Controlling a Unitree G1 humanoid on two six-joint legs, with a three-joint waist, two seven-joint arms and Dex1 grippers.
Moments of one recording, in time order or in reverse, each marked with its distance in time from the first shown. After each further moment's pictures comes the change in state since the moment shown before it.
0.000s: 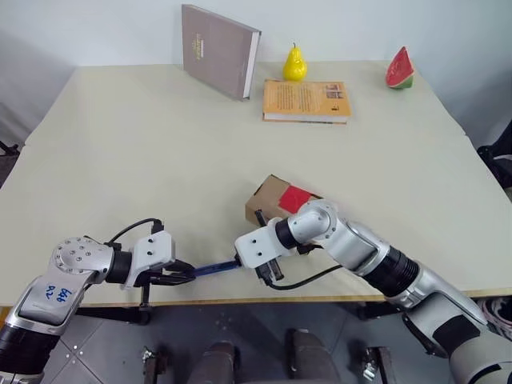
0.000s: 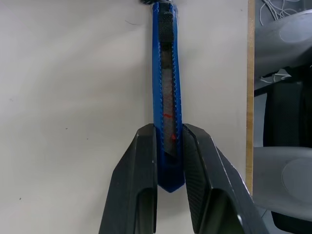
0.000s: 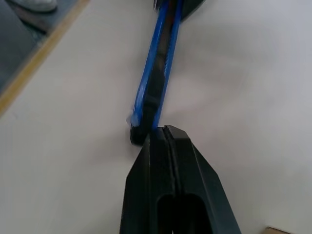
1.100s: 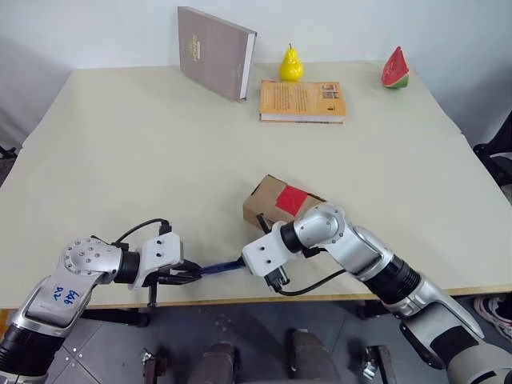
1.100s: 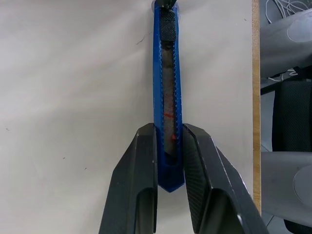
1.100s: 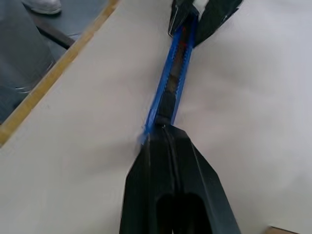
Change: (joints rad) left arm -0.007 -0.004 -0.037 -0.043 0.024 0.024 0.061; right arm 0.066 0.003 -0.102 -0.029 -0.022 -0.118 0.088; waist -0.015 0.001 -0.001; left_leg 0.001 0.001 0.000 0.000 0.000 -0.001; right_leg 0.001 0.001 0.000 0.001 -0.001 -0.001
